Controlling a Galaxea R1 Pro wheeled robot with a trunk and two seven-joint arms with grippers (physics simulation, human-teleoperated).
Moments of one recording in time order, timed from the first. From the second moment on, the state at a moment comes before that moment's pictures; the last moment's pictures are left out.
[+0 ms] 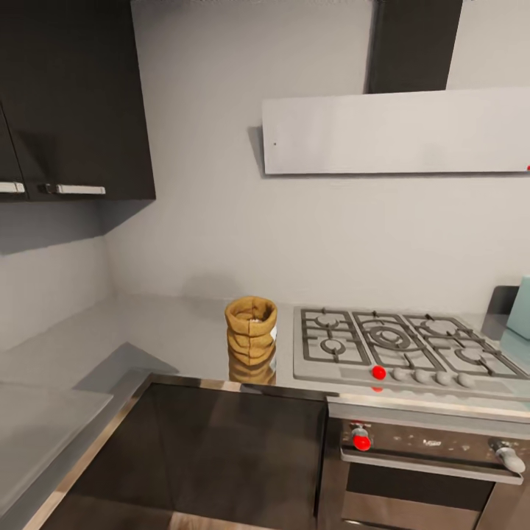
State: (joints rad) left arm 0.00 -0.02 0.01 -0.08 0.27 -0.02 0.00; right arm -0.17 -0.03 -0.12 0.03 0.23 -0.07 0.08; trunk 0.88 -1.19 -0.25
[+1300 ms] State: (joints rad) left arm 0.00 -0.02 0.01 -0.08 0.28 -0.01 0.00; right arm -0.17 -0.02 -0.11 0.03 0.24 -0.05 0.08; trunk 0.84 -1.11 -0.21
